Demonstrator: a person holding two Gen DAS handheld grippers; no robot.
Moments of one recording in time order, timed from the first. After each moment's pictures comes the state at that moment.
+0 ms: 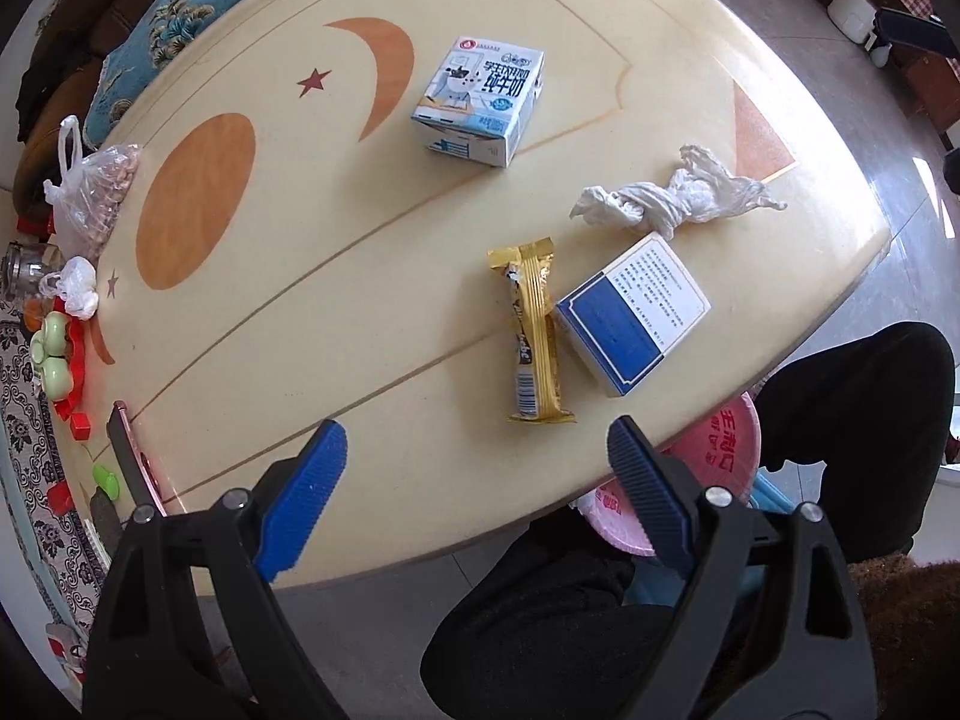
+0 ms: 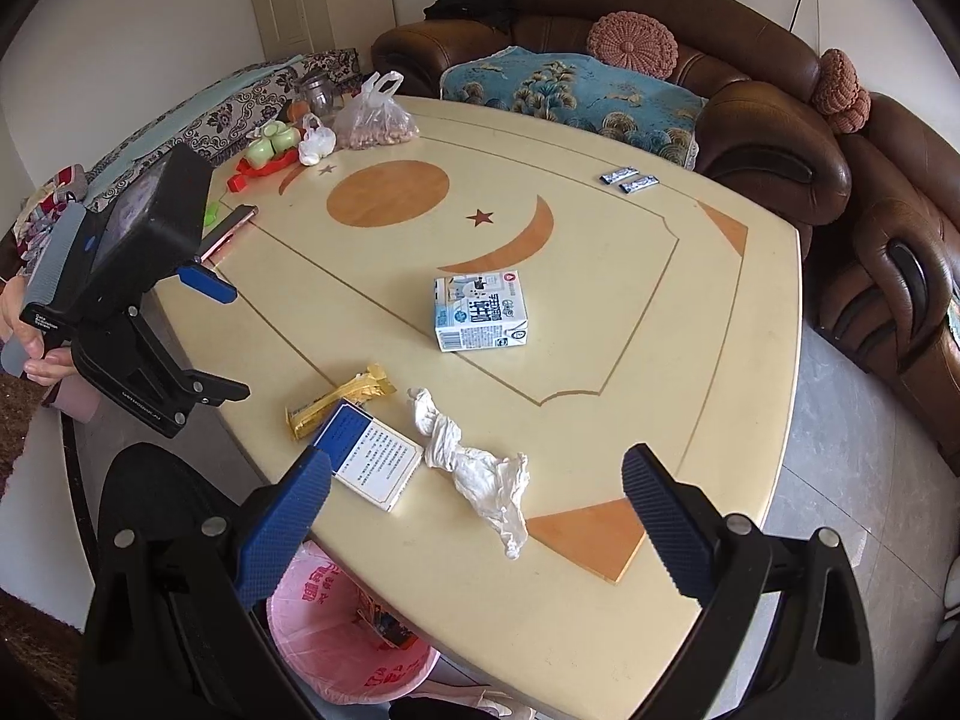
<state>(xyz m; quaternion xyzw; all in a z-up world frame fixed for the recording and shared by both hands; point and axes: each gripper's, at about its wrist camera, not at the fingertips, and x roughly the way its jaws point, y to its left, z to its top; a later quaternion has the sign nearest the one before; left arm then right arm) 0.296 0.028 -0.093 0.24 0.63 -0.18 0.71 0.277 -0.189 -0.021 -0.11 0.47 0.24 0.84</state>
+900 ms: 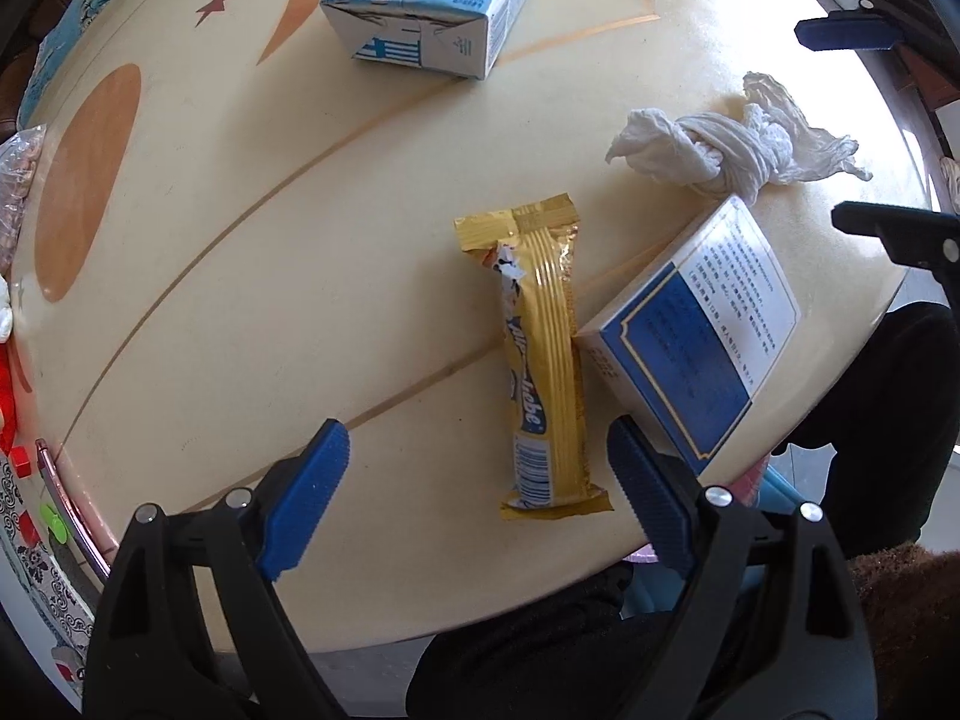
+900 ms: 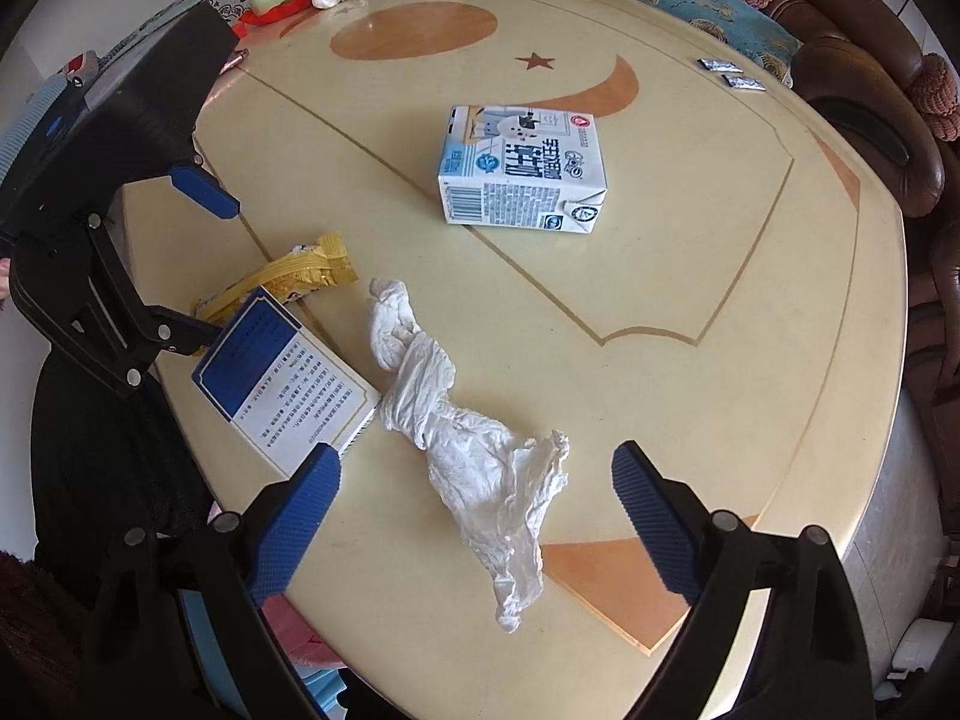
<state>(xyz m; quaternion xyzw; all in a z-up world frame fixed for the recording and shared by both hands) 0.327 0.021 -0.184 0.23 0.68 -0.22 0.66 0.337 -0.146 -0.150 -0.20 0.56 0.28 0.75</state>
